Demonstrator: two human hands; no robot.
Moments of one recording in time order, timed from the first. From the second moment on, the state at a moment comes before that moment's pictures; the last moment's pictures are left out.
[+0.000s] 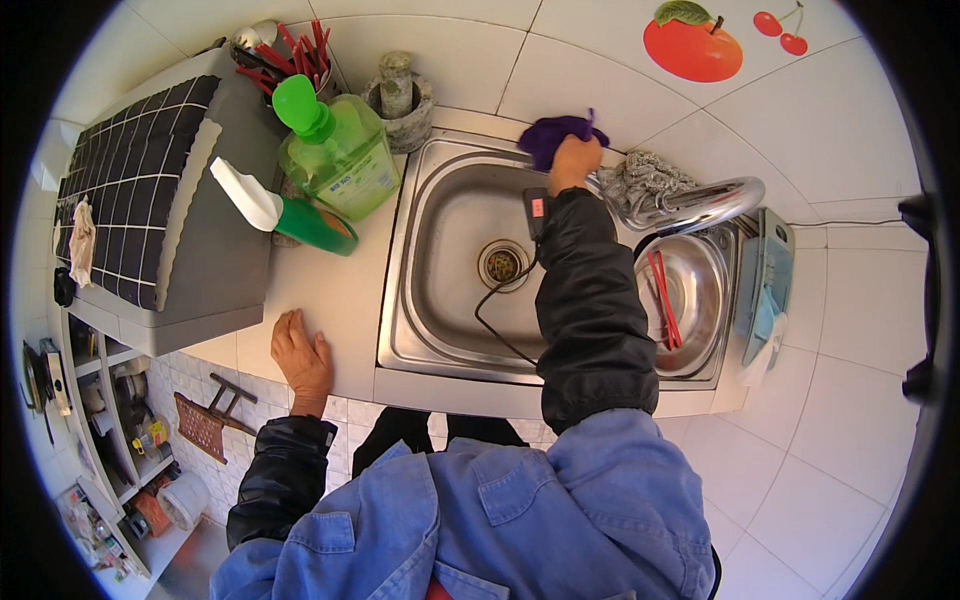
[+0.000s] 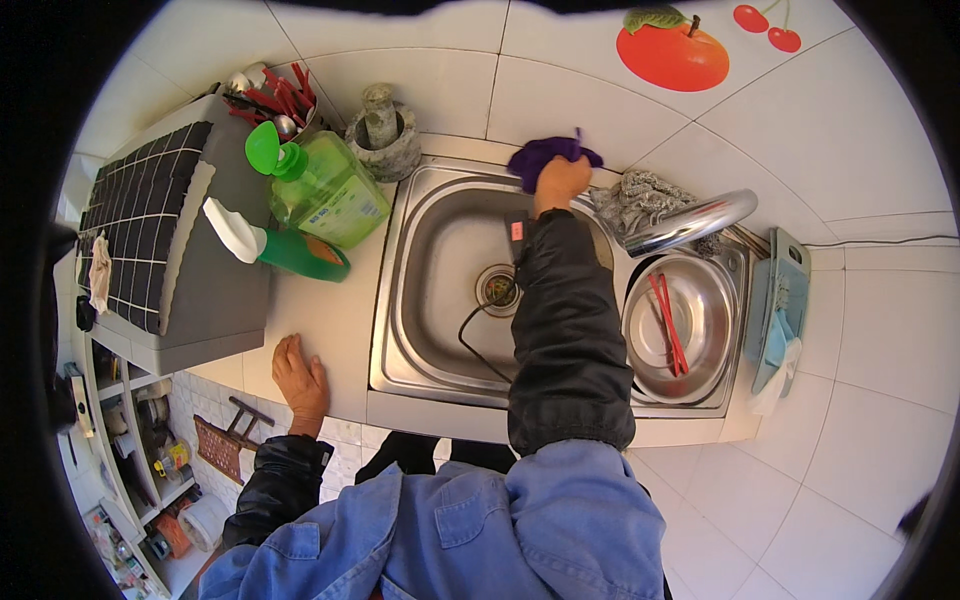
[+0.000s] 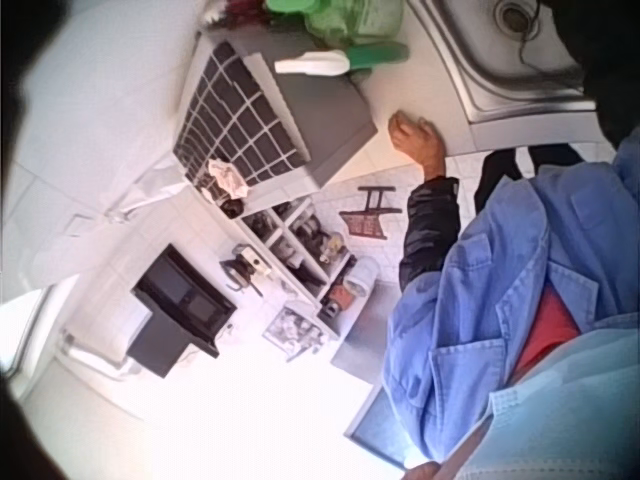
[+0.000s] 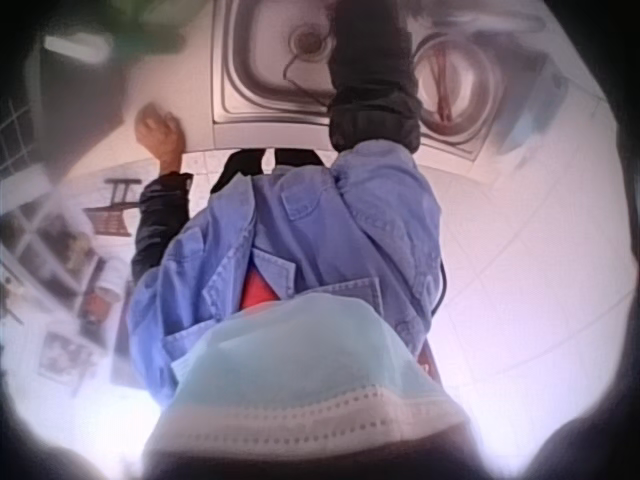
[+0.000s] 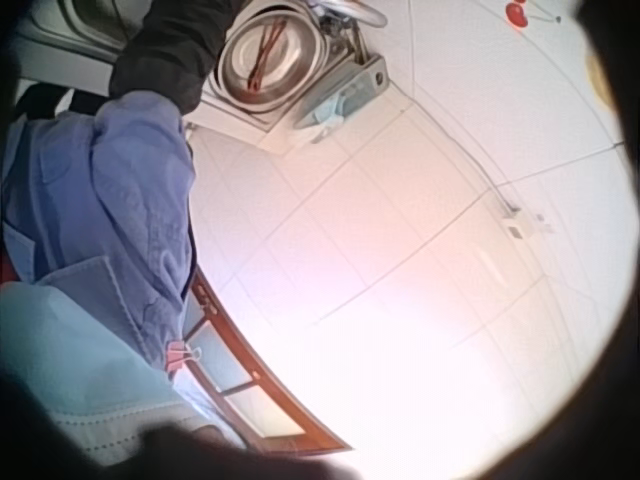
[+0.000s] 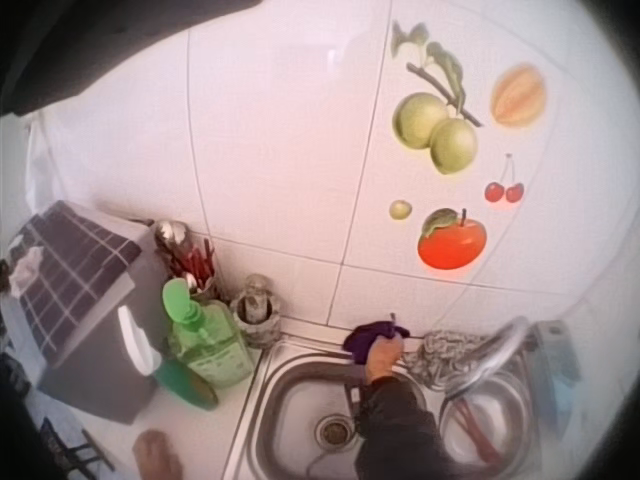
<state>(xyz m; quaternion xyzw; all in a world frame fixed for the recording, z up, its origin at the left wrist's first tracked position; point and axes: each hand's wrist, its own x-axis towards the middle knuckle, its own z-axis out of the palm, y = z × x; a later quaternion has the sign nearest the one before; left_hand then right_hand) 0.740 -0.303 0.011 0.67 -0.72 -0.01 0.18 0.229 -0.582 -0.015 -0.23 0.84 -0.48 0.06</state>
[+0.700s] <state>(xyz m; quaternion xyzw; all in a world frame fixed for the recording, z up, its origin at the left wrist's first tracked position) 0.741 -0.304 0.011 0.66 -0.73 0.00 0.17 0.160 -0.572 -0.007 -0.22 0.90 -0.37 -0.04</state>
